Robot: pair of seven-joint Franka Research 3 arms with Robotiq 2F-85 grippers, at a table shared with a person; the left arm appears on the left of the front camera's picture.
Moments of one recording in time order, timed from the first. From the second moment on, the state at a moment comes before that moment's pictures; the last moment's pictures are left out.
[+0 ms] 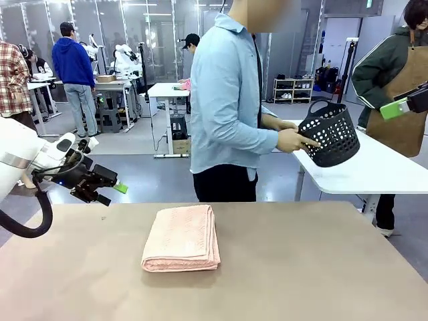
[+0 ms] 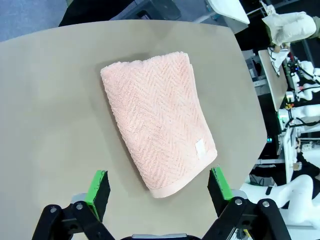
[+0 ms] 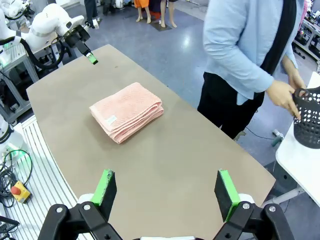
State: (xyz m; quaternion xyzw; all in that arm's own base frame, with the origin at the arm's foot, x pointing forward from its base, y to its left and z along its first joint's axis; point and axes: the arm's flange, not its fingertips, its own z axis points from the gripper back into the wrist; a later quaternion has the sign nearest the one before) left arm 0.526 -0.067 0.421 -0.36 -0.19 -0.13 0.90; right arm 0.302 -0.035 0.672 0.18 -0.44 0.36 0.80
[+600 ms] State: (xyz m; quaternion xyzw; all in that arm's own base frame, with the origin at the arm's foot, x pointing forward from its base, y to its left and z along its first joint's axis) left arm 0.550 -0.087 0.378 -0.38 -0.16 -0.09 0.90; right arm 0.302 -0.035 0.672 0.18 -0.44 0.36 0.80
